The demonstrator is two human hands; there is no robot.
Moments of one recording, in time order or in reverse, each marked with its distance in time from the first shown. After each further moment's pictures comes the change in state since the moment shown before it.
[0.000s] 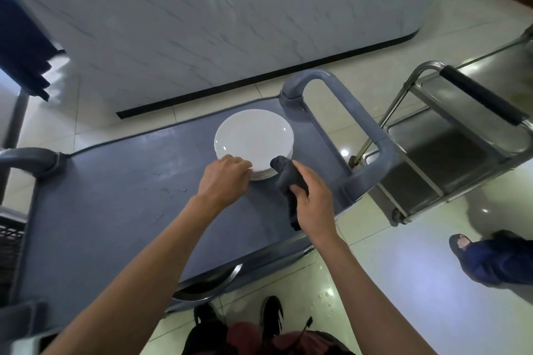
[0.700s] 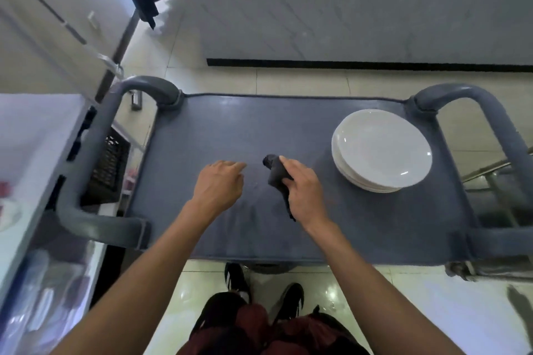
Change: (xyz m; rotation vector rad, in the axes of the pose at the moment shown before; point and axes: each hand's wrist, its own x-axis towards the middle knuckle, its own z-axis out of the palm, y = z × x) left_hand -0.150 -0.182 -0.004 -0.066 -0.069 -0.479; right_hand 0.004 -0.073 0.221 -0.191 -0.435 -0.300
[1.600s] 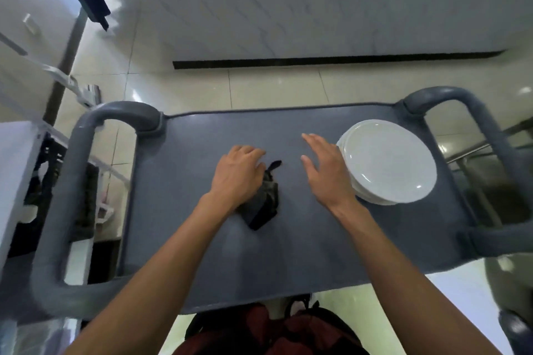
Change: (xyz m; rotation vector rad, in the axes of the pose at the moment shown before) left_hand 0.081 -0.029 -0.027 -0.237 0.003 0.126; right_hand 0.085 -0.028 -0.013 -0.174 0.088 0.060
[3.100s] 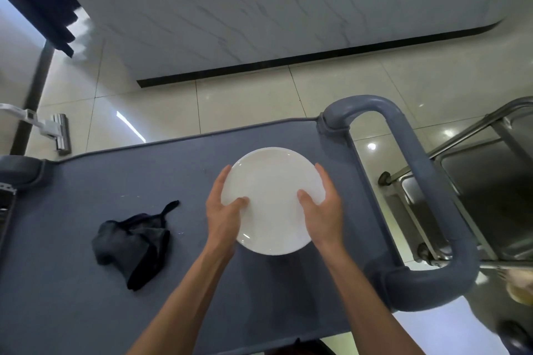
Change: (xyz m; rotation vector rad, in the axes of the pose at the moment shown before) left_hand 0.083 0.247 0.117 -1.162 0.240 -0.654; right_hand -0.002 0.208 -0.133 0.643 0.170 0.620
